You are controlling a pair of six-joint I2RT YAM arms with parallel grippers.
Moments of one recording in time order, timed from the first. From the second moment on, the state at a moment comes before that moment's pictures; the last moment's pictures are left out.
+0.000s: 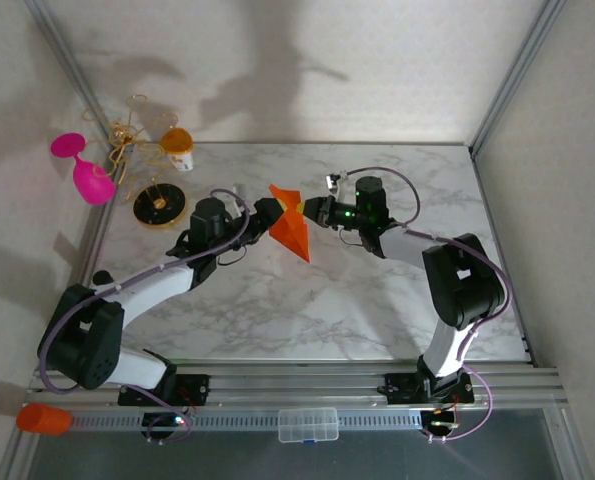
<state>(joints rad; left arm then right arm) -0.44 1.41 0.75 0.41 0.41 -1.09 0.44 1.78 0.99 0.54 -0.81 0.93</state>
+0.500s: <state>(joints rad) -0.45 1.50 0.75 0.51 0.47 -1.10 0.44 1.78 0.97 0.69 -0.90 1.13</state>
